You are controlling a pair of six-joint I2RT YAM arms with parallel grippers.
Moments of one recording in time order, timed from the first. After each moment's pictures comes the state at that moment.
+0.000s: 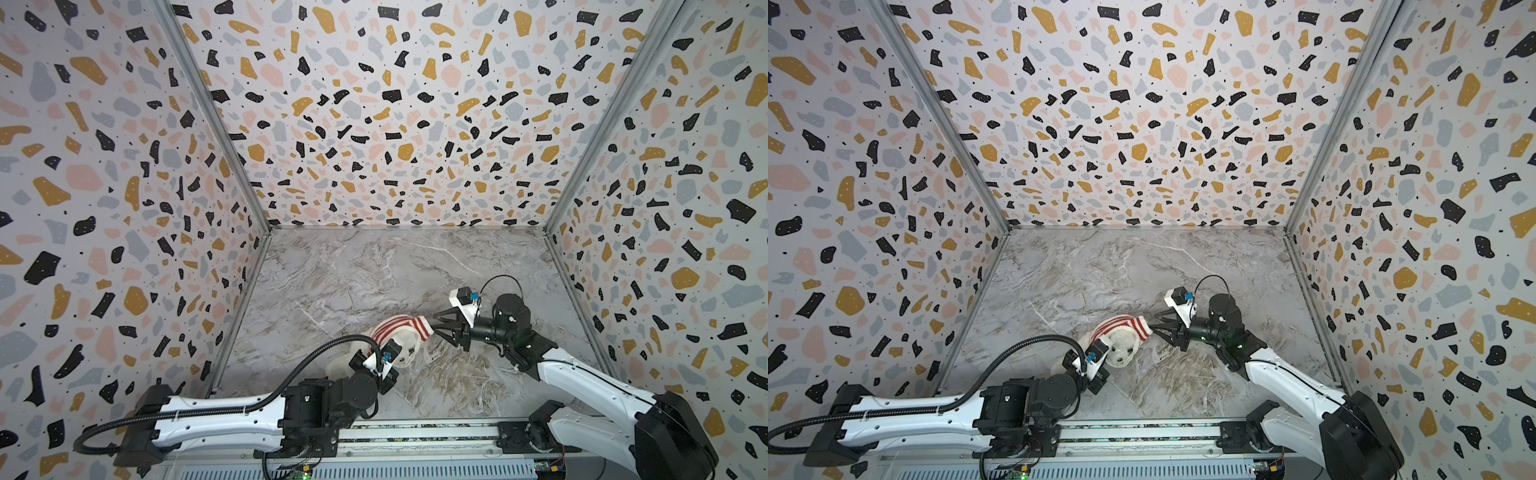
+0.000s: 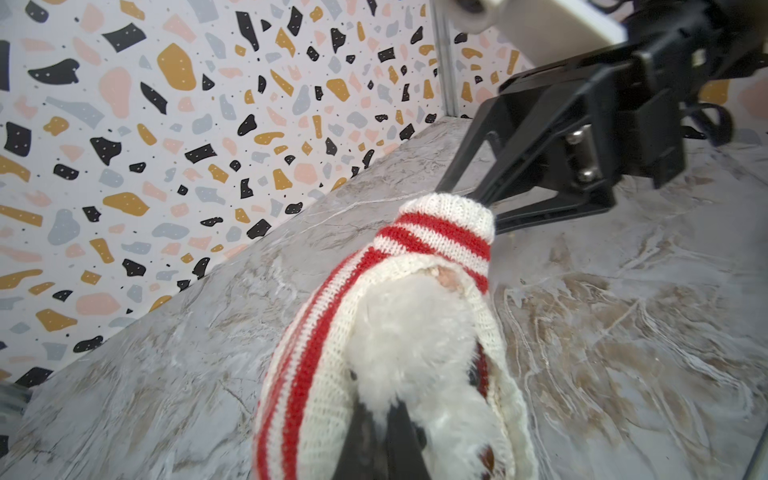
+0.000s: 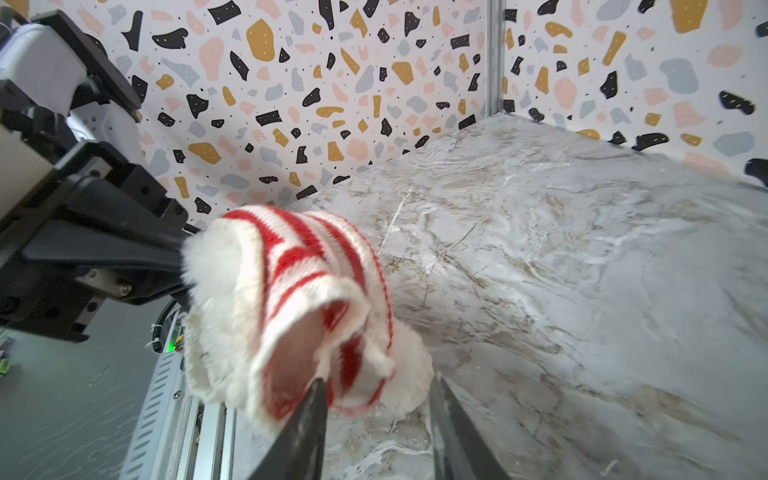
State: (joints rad) left arm -1.37 0.77 0.50 -0.09 -0.80 -0.04; right arm 0.57 1.03 0.48 0.32 -0.72 0.06
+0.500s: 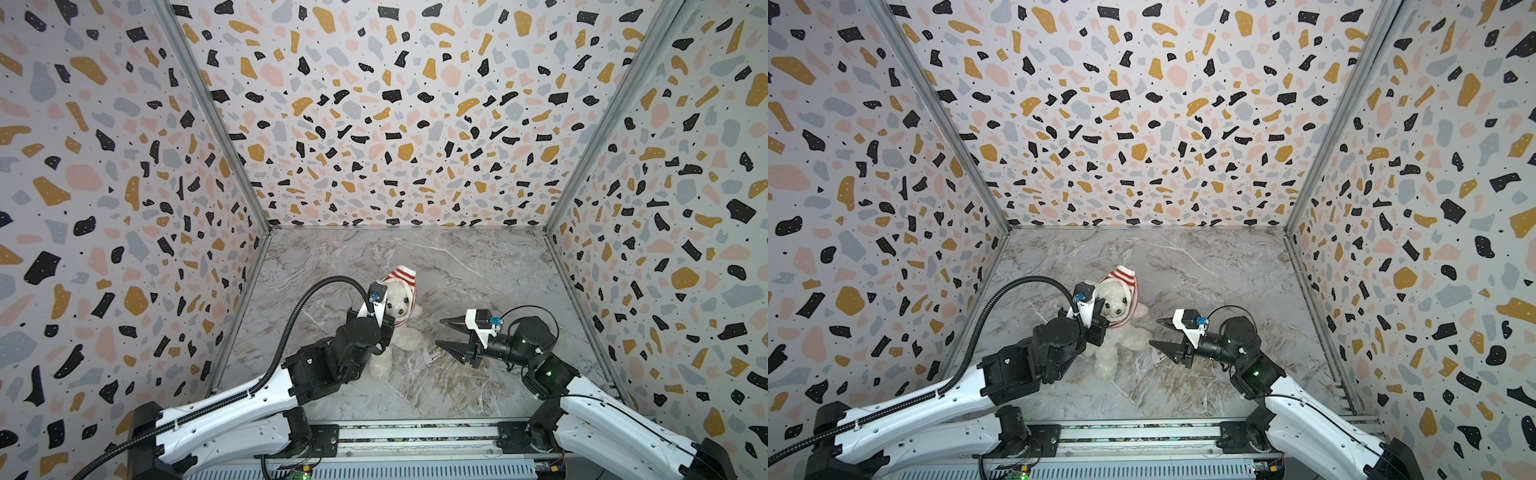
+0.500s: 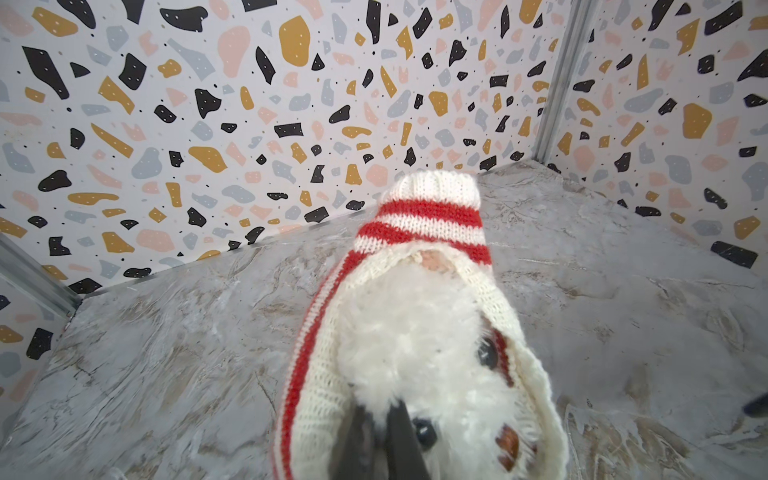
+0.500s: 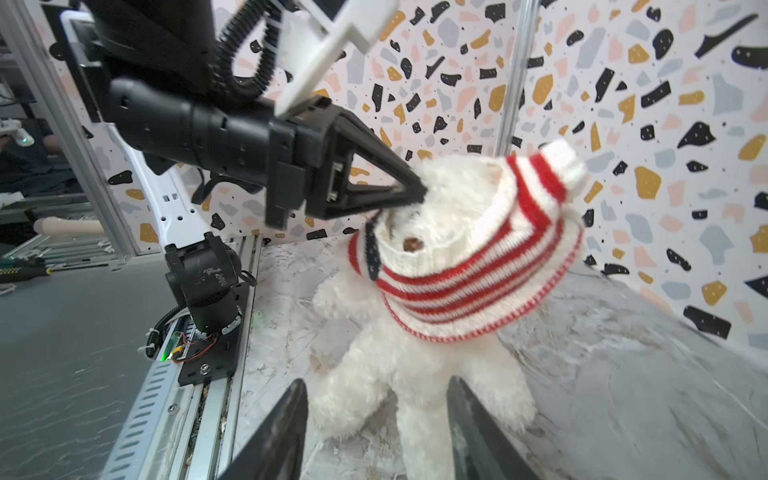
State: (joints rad) left arm -1.08 0.93 0.78 -0.20 -0.71 -0.16; right arm 0.70 0.77 0.41 0.35 -0.60 -0.03
